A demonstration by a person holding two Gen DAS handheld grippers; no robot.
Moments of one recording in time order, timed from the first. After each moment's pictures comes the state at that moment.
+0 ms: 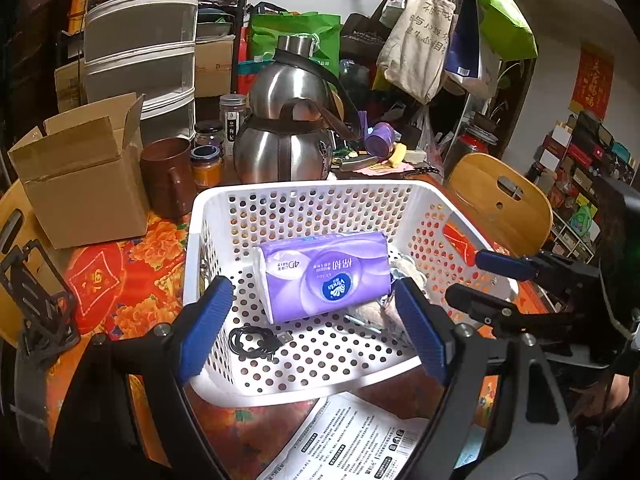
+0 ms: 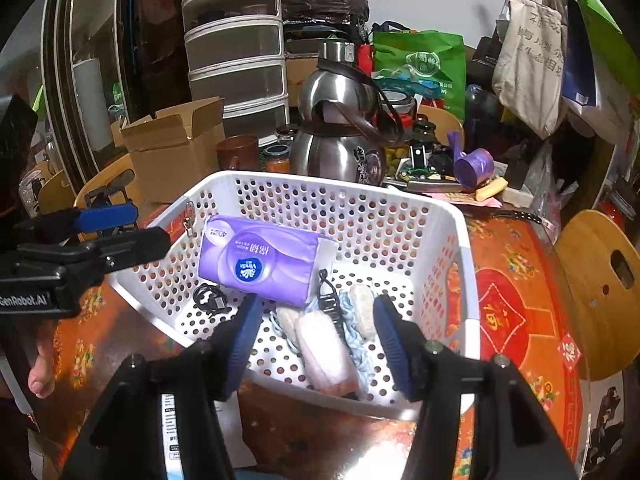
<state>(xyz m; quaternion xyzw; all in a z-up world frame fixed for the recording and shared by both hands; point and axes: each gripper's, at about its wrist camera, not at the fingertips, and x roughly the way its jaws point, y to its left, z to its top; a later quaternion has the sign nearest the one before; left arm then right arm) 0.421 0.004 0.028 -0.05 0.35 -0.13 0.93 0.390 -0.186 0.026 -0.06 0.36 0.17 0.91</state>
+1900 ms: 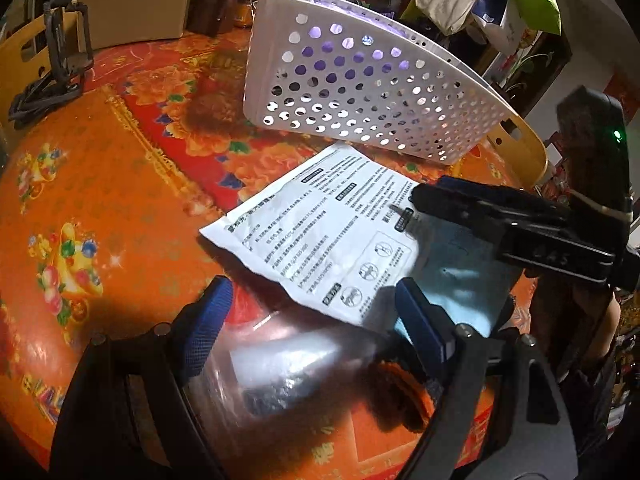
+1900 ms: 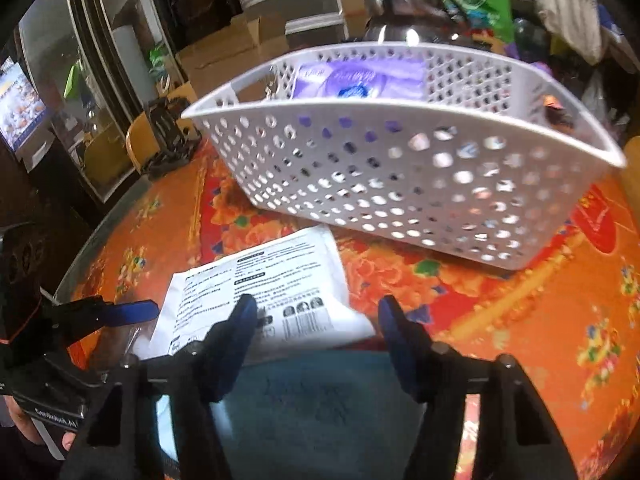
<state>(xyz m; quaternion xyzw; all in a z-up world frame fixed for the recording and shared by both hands) 0.268 0.029 -0.112 -0.14 0.48 -0.12 0.86 0.308 -0.156 -0.067 -0.02 0.45 0.25 0.86</state>
